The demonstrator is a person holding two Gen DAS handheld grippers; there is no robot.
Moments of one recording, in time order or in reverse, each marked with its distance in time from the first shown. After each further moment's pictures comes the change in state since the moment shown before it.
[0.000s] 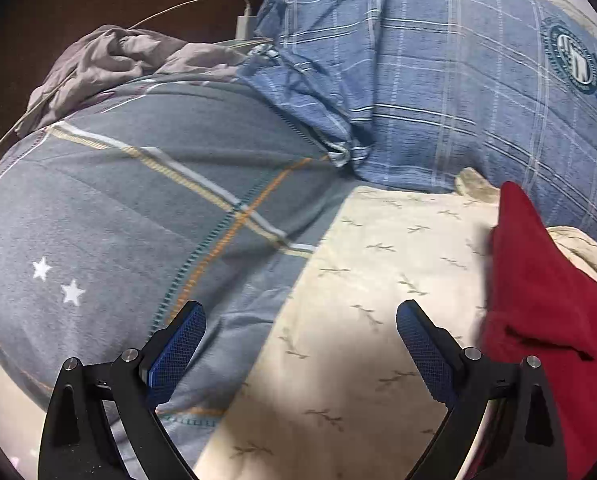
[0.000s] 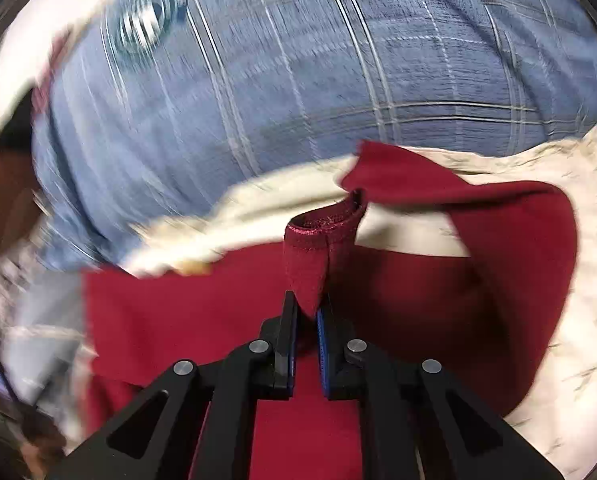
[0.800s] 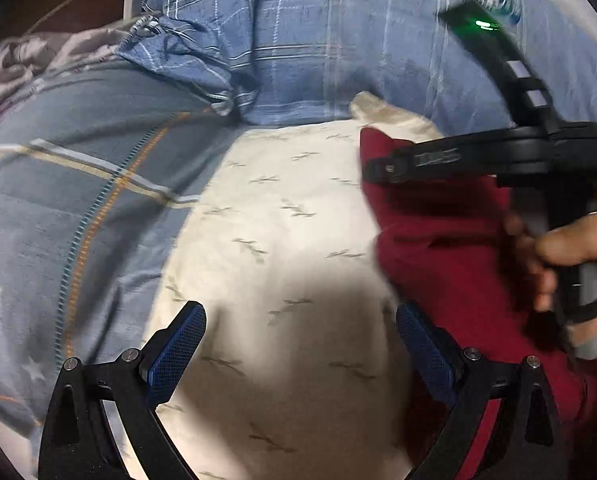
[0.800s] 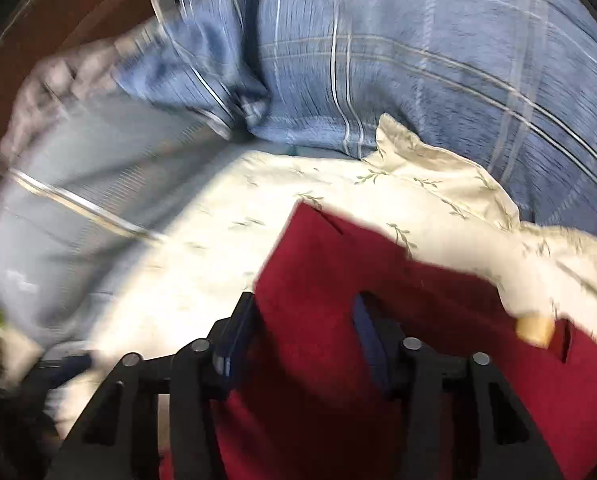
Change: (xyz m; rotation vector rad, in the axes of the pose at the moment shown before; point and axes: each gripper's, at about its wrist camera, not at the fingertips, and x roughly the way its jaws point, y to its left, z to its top) left arm 0.010 -0.021 -0.007 0.208 0.167 -0.210; right arm 0.148 0.302 -0.022 -0.627 0.188 0.165
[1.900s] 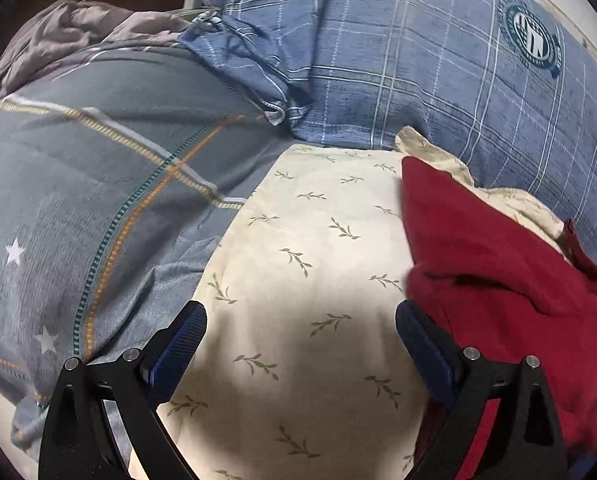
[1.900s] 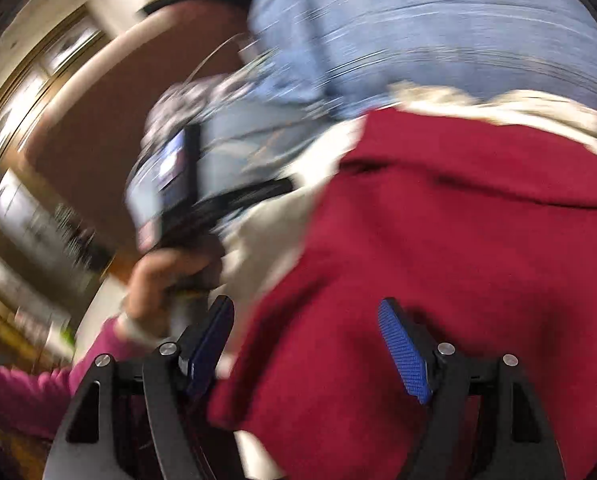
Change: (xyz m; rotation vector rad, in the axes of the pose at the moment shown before) left arm -0.019 0.024 -0.014 -0.187 -0.080 0.007; right arm -0.171 0.045 -0.190 0.123 -0.082 0.374
